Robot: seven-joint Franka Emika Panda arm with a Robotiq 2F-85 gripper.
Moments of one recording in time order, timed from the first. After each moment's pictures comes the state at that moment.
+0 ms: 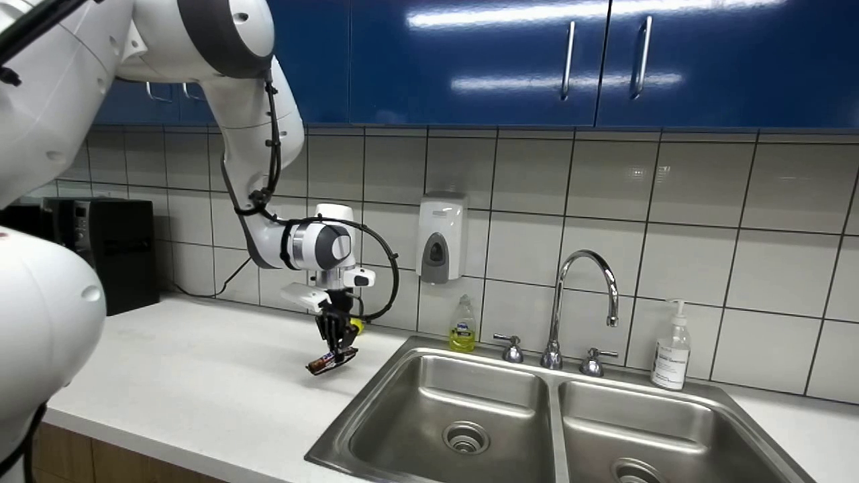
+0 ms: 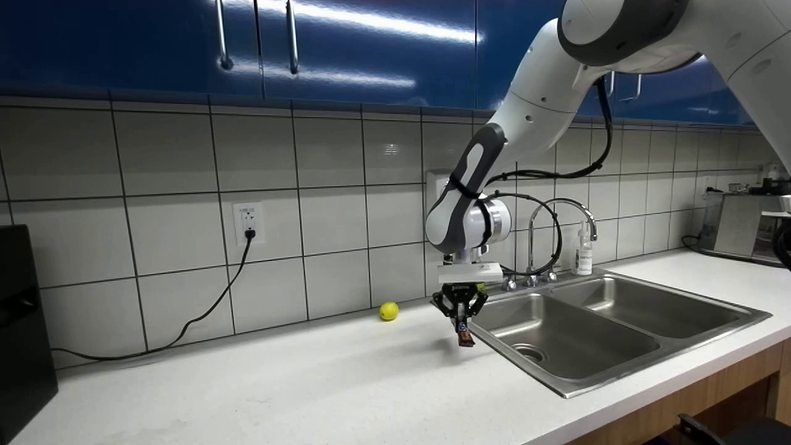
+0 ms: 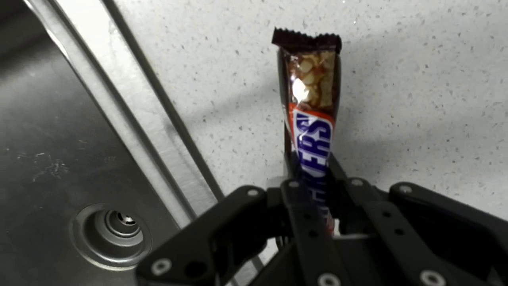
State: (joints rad) arm 0.18 0.50 -0.10 -2.05 0.02 2.56 0.43
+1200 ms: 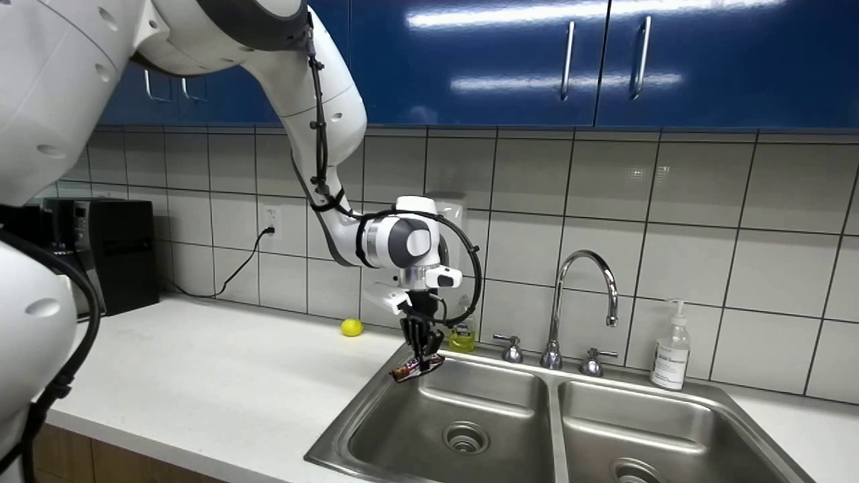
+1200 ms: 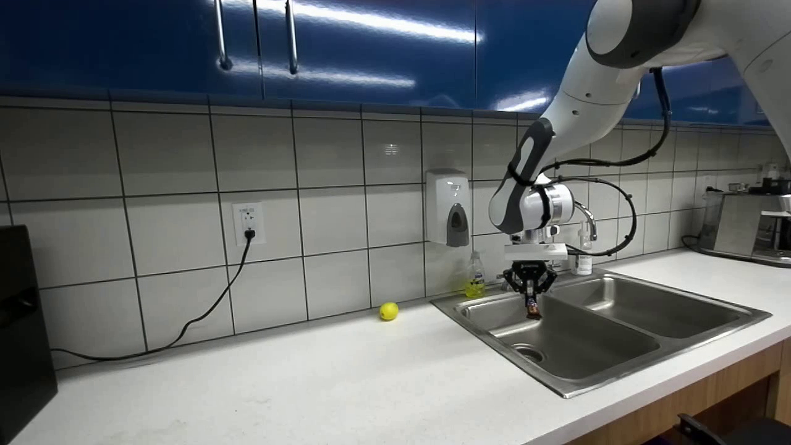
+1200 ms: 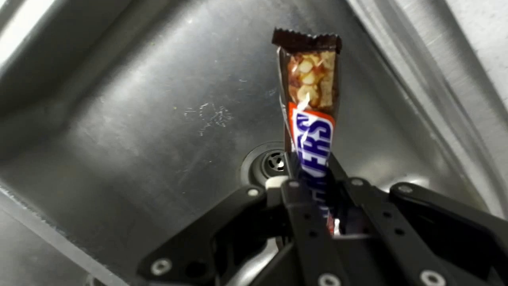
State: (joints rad) arm -0.03 0.46 -0.23 -2.05 0.02 2.54 0.38
